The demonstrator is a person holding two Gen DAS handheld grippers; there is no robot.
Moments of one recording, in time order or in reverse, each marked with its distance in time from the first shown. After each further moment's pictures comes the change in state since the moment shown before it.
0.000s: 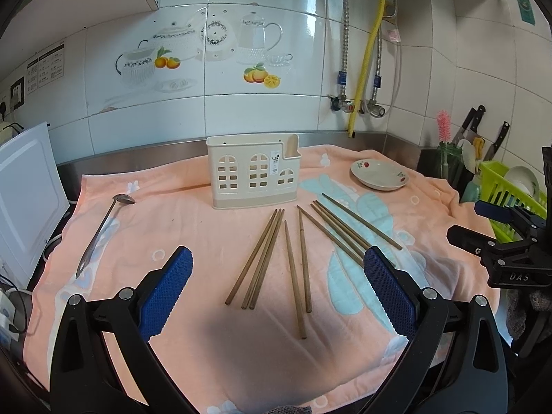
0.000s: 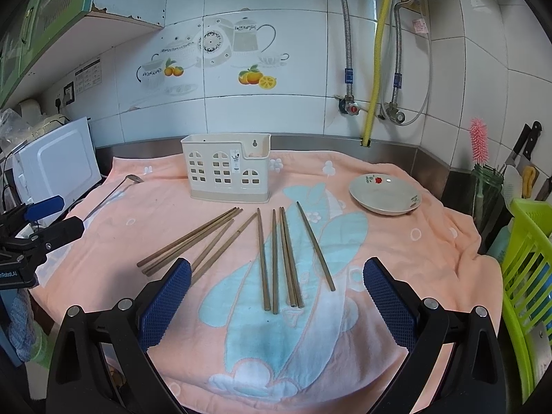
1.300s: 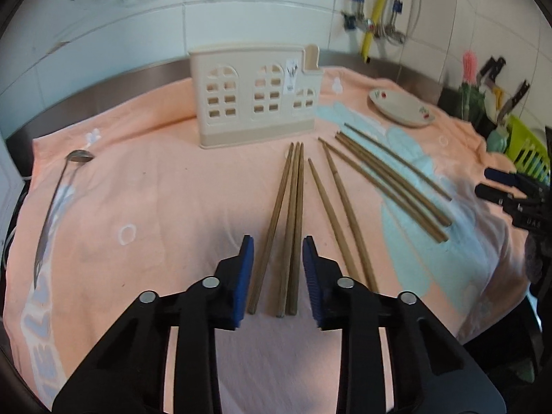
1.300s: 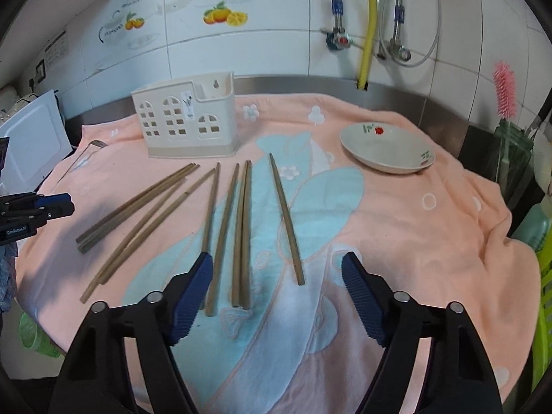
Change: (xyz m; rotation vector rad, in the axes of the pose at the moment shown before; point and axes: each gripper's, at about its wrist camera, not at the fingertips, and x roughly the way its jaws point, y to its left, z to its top) left arm 0.144 0.047 -0.020 0.053 0.298 -0.087; right arm 0.111 -0.061 -0.022 0.020 0.184 0.012
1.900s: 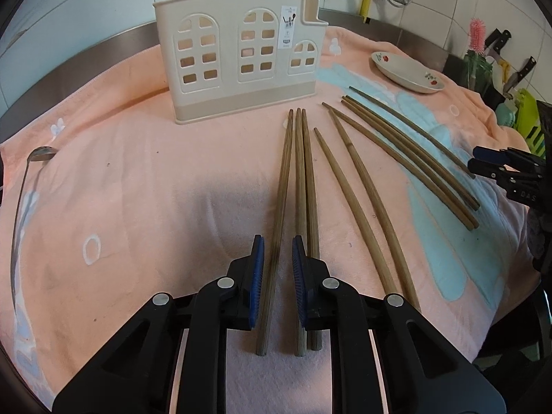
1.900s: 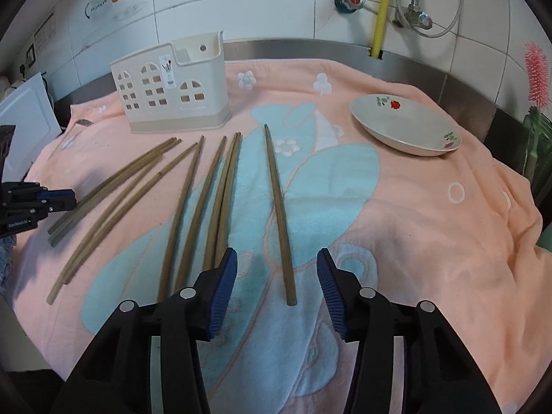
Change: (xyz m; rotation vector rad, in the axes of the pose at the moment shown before) left arm 0.060 0.007 0.007 0.047 0.132 -0.045; right arm 0.061 -0.012 0.004 -0.029 0.105 0.018
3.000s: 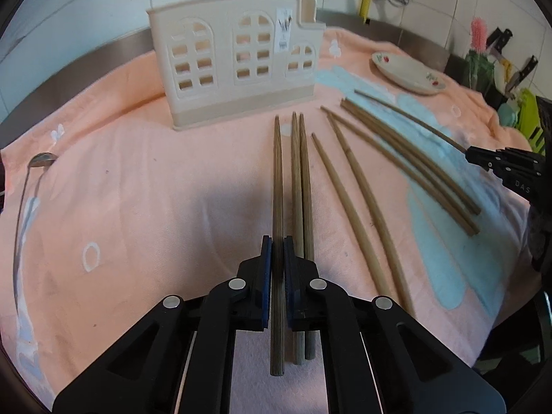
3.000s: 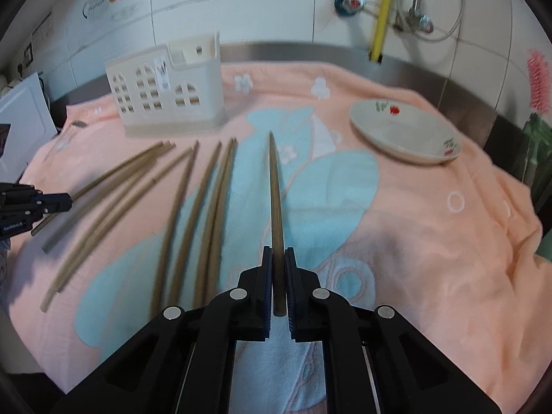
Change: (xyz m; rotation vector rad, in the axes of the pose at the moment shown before) left arm -0.006 -0.004 0.007 -0.002 -0.022 0.013; right arm -0.004 0.000 0.010 -0.003 -0.042 -0.014
